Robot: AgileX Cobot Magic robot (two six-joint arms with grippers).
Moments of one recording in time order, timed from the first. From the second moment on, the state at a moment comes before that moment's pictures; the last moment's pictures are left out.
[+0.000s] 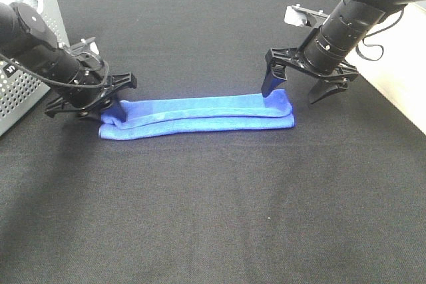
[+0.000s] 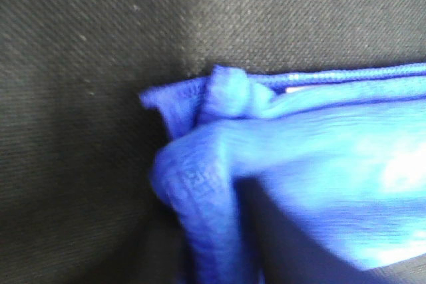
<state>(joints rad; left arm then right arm) -0.16 2.22 -1.42 -0.59 0.57 0.14 0.18 2.19 -1.57 0.37 0.79 -0.19</state>
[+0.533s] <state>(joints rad) -0.11 1.97 -1.43 -0.26 0.74 -0.04 0.18 2.13 -1.57 0.37 0.84 -0.17</state>
